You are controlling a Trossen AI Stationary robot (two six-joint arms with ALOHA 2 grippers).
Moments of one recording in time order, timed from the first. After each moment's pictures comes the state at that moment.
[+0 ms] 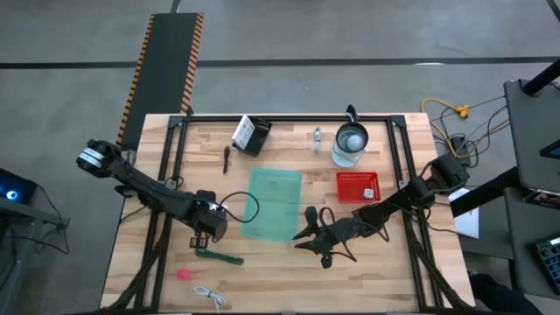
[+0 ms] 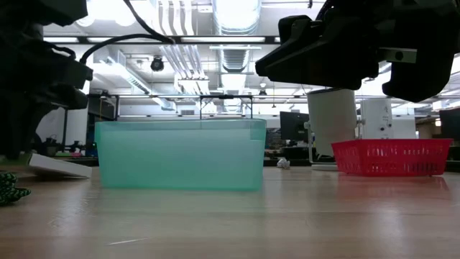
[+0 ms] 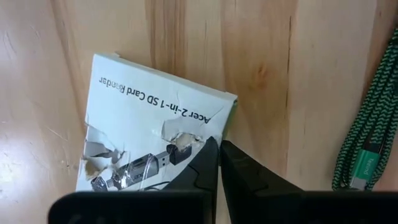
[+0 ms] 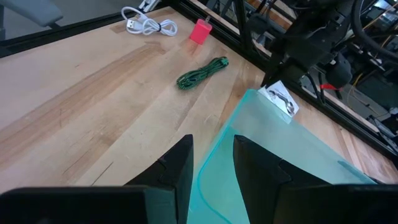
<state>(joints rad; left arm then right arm) -0.46 1.30 0.71 -0.86 -0.06 -0.40 0.43 1.74 0.70 0.68 0.24 -0.38</state>
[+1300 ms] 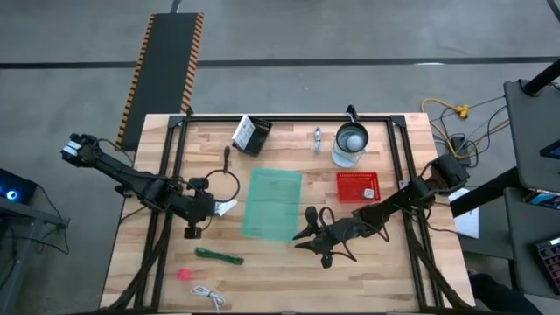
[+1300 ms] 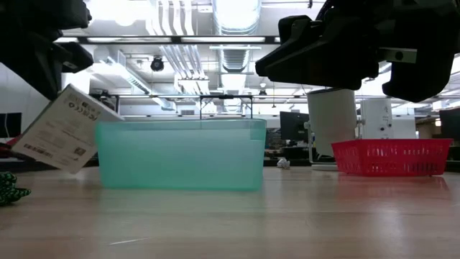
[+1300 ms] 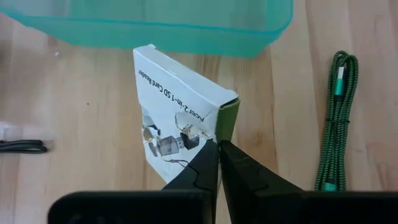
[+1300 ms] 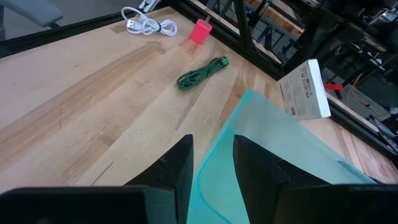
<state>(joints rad) -0.46 0.92 0.71 -0.87 -0.22 -0.38 0.43 1.74 0.70 0.68 0.24 -0.38</state>
